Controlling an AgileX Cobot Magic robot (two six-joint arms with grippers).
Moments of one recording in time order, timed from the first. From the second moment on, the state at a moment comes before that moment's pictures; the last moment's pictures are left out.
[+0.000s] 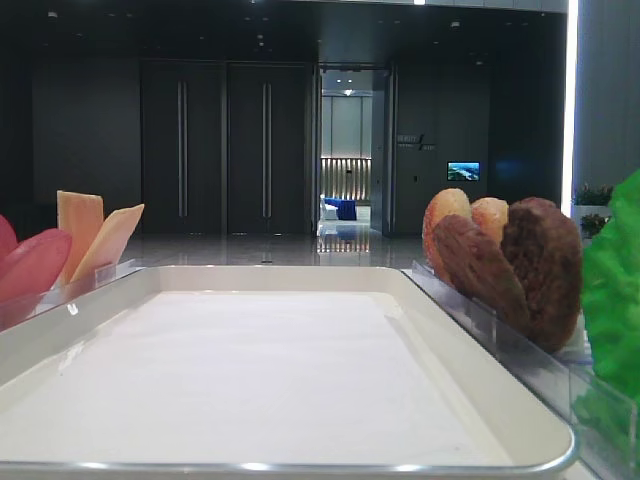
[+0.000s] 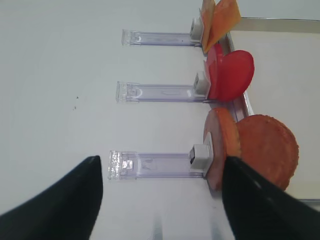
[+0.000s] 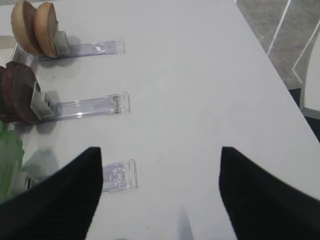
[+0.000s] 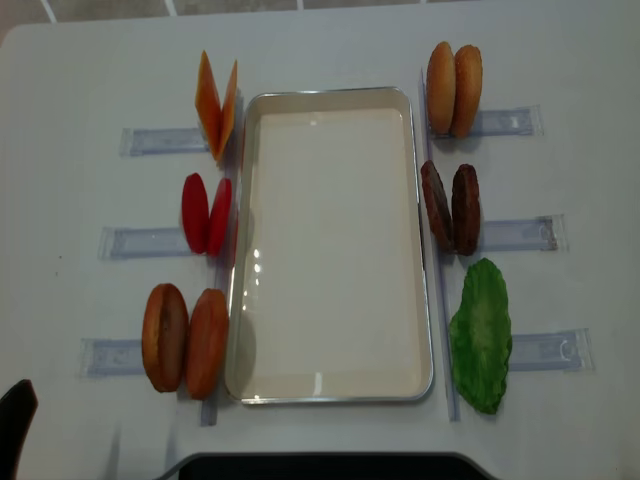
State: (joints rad) left arm 0.01 -0.01 -0.47 0.00 1.11 -0.04; right arm -0.14 -0.01 -0.51 0.07 1.13 -0.06
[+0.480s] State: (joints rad) left arm 0.01 0.36 -0.58 0.00 1.12 -0.11; right arm -0.14 -0.01 -0.51 0.07 1.13 -0.06
